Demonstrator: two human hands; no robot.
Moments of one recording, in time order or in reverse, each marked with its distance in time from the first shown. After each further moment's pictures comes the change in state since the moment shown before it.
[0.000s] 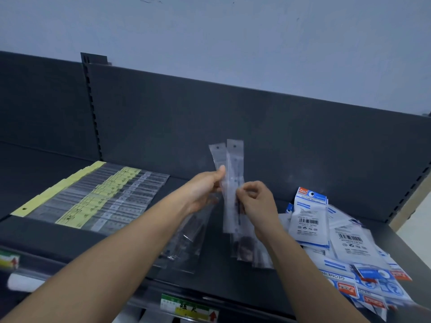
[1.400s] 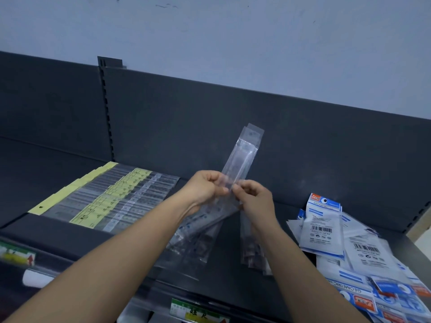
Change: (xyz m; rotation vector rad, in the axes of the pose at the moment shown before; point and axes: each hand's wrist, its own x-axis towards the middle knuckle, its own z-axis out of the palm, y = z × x) left_hand -0.003 -0.002 -0.025 0.087 0.076 0.181; right_hand 0.009 -0.004 0.030 0.174 -0.035 -0.065
